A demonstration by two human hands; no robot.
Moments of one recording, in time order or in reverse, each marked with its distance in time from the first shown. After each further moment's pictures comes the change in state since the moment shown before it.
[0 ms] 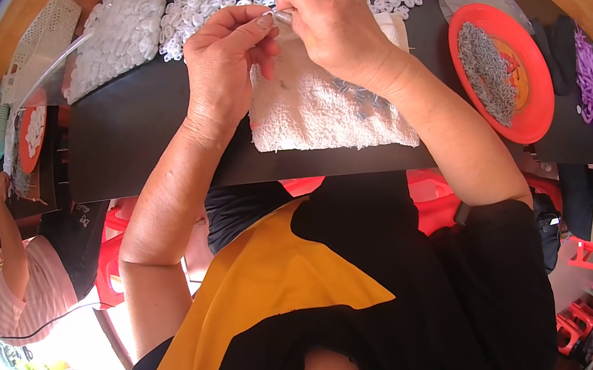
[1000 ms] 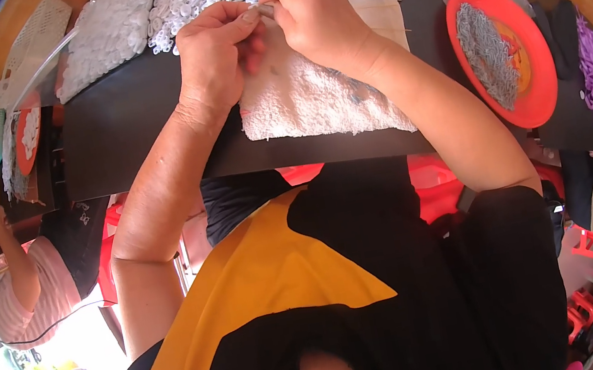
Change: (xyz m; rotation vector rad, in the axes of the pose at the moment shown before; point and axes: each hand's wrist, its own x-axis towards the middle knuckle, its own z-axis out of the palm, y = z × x) left_hand 0.004 -0.008 -0.007 0.170 0.033 -0.114; right_hand -0.004 0.004 0.016 0.075 -0.004 0.057
